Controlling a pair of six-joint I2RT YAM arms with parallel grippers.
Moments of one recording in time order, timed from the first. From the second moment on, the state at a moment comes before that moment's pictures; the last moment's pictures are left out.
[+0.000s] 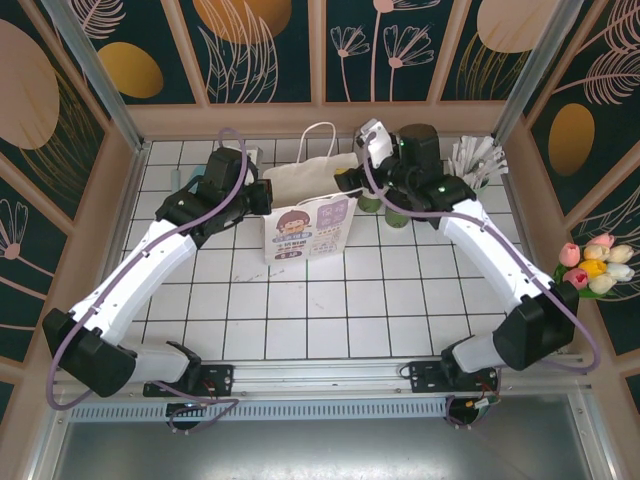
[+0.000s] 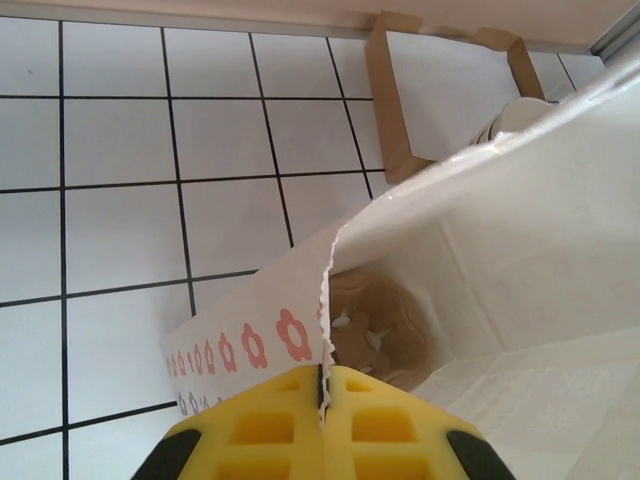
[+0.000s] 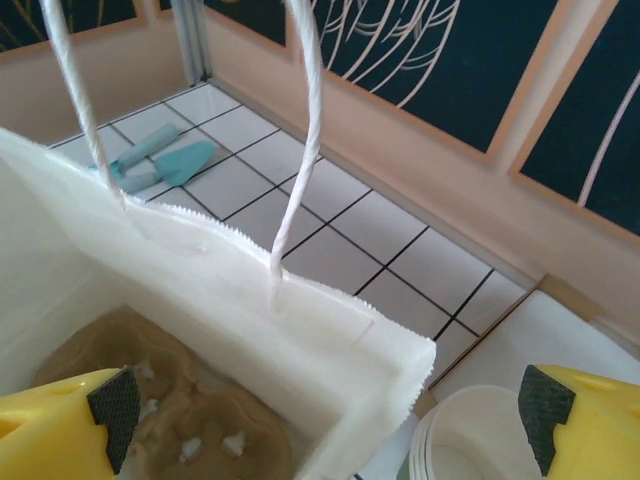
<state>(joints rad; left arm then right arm) -0.53 1.33 1.34 -0.68 -0.04 -0.44 0.45 1.43 1.36 -0.35 -0.32 -0.23</state>
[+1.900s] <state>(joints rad) -0.49 1.50 1.55 -0.82 0.33 -0.19 0.34 1.51 1.41 -0.63 -0.60 -0.35</state>
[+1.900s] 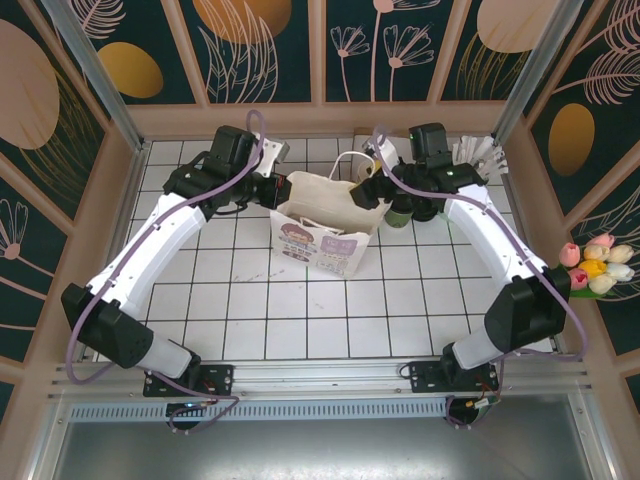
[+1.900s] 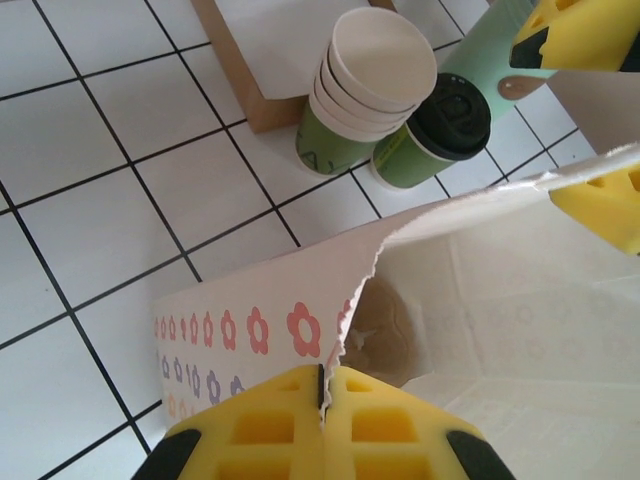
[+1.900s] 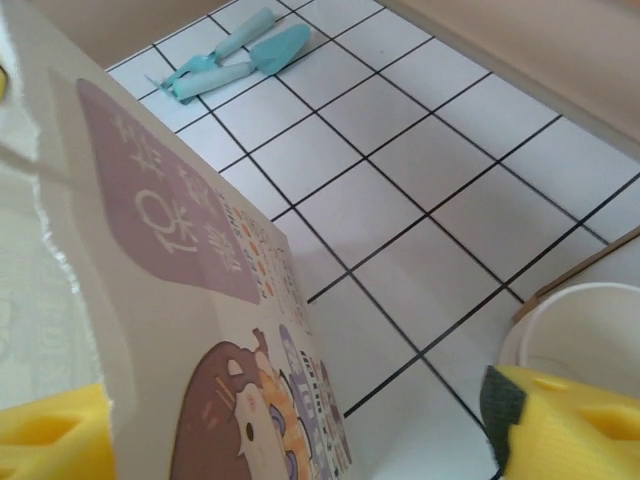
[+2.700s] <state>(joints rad) -0.48 1.64 1.77 -0.95 0.36 -0.12 0.46 1.48 1.42 -0.66 -0.48 -0.09</state>
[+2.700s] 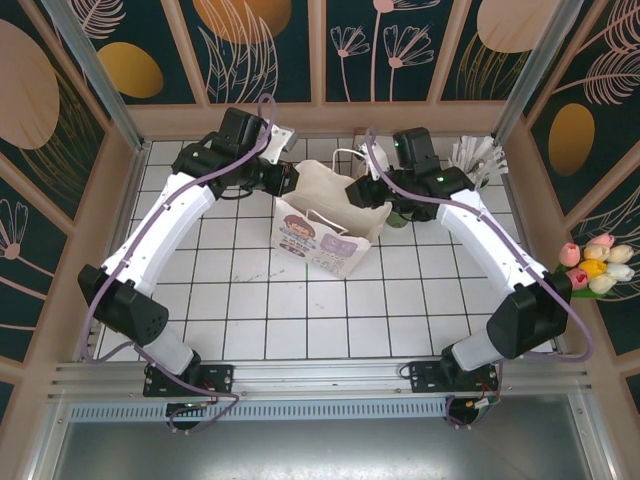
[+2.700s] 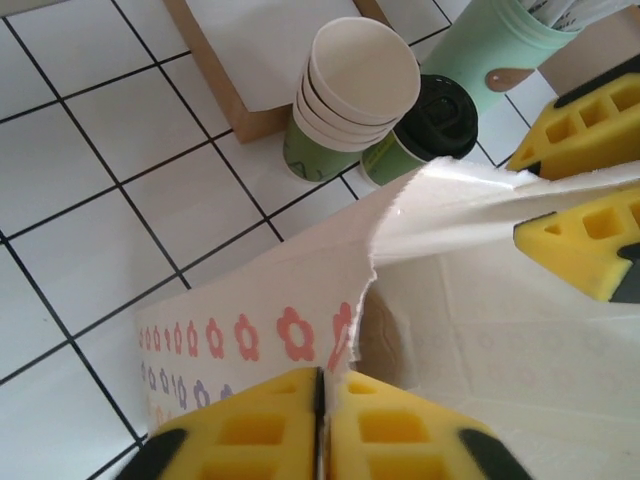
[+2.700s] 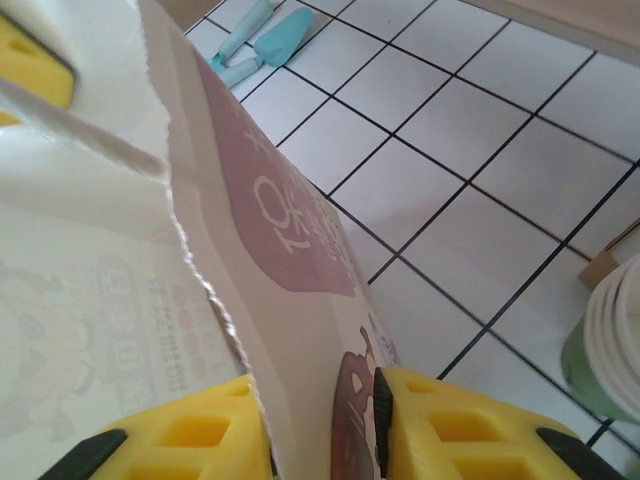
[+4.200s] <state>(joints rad) -0.46 1.23 1.45 -0.63 -0.57 -0.34 0.66 1.57 1.45 -0.59 -0.03 0.60</state>
